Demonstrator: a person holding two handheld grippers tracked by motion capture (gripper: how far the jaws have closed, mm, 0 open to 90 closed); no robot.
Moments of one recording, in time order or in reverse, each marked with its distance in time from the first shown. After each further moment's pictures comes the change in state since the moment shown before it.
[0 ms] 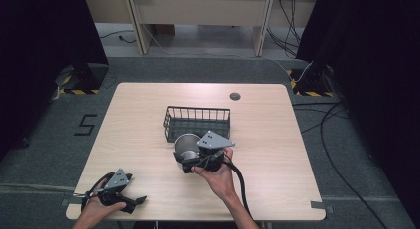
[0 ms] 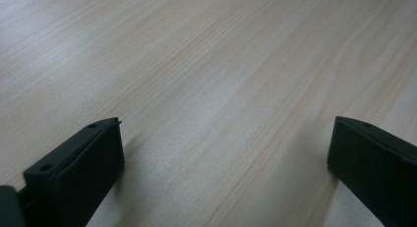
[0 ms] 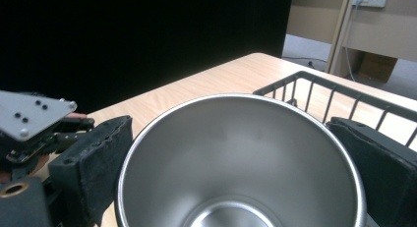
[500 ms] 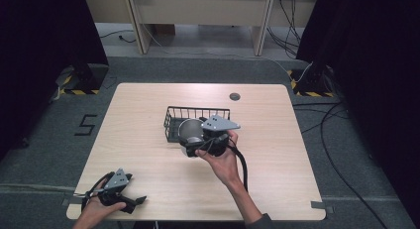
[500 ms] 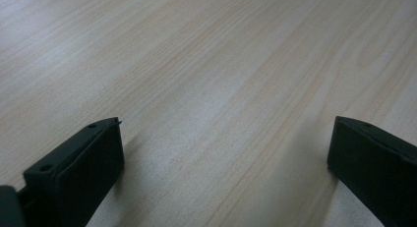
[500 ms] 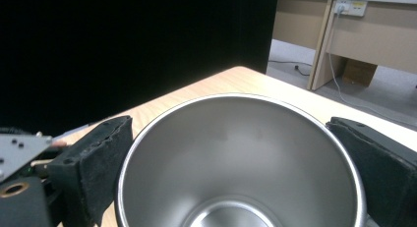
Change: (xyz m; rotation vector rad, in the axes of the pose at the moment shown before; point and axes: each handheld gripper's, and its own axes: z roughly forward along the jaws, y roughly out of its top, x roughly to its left) left arm 0.000 0.000 0.000 -0.003 0.000 -0.002; right arm -0.022 0.043 -0.006 -0.007 -0.035 0.001
